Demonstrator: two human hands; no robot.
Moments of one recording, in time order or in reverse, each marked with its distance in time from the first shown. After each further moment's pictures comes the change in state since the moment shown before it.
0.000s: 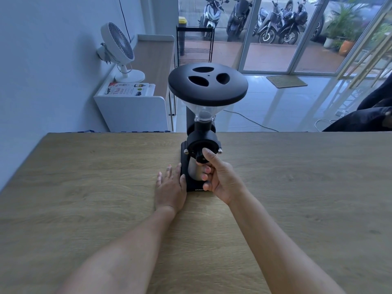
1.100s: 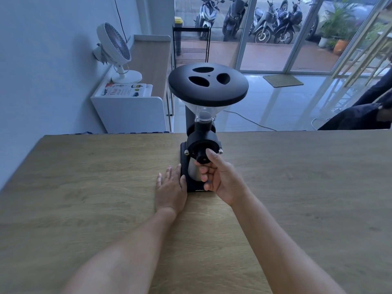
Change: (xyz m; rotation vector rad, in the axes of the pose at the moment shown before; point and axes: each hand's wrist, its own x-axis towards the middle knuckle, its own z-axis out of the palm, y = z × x) left_hand -0.002 0.003 -0.006 -0.034 -0.012 -0.009; right_hand -0.002 -0.001 0.000 -0.034 -0.002 -0.008
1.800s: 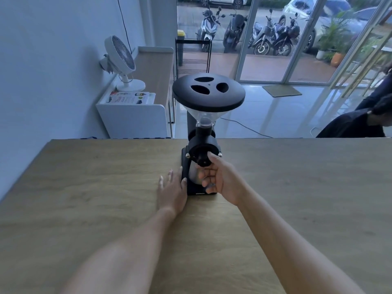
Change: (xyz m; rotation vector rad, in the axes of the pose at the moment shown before) left_hand 0.001 0.002 -0.011 -0.050 -0.101 0.004; right_hand -0.004 -0.013 -0.001 -0.212 0.001 0.048
